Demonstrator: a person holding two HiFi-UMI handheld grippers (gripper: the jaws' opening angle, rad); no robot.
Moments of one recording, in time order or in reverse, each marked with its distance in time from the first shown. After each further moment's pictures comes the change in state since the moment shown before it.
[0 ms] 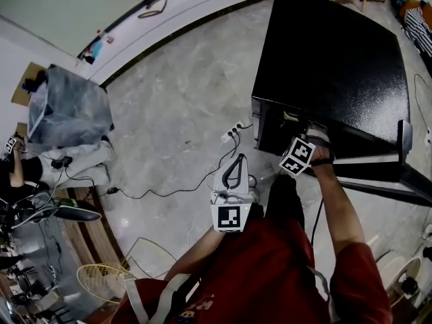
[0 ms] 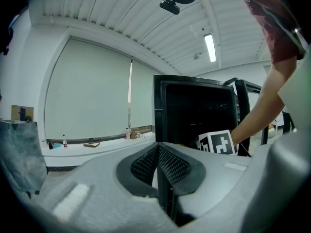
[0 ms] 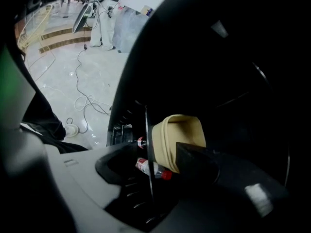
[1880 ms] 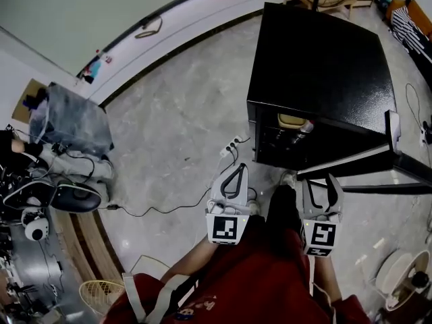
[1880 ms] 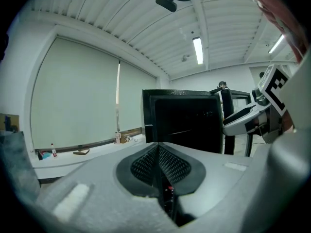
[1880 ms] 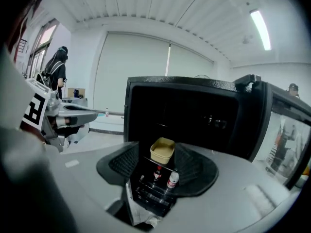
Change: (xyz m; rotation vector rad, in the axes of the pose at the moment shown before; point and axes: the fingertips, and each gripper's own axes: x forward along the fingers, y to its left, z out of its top) left arm -0.021 -0.014 0.047 0.059 -0.023 -0.141; right arm -0.284 -0.012 -0.012 1.008 -0.457 -0.281
